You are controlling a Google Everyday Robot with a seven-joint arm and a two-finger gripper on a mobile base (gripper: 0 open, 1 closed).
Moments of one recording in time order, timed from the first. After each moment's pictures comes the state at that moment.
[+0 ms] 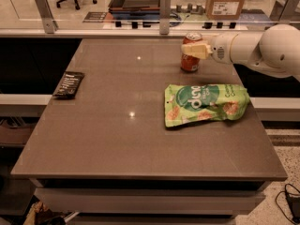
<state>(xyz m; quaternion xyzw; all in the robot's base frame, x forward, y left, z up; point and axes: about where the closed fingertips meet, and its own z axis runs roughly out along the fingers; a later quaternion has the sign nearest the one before) 0.739 -0.159 0.899 -0.28 0.75 0.19 0.56</state>
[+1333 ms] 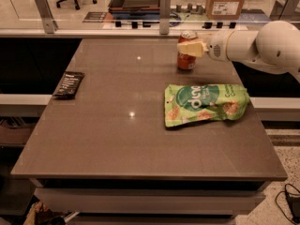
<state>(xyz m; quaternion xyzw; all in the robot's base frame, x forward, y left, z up) 0.739 -0.148 0.905 -0.29 0.75 0.20 0.56</state>
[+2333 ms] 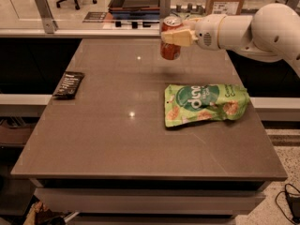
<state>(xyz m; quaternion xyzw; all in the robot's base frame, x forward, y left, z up) 0.713 -0.086 0.959 -0.36 0.70 0.25 0.57</state>
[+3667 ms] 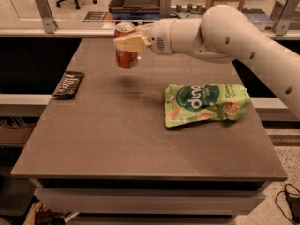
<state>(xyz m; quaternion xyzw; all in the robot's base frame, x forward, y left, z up) 0.671 0.051 0.958 -0.39 0.68 0.32 0.54</state>
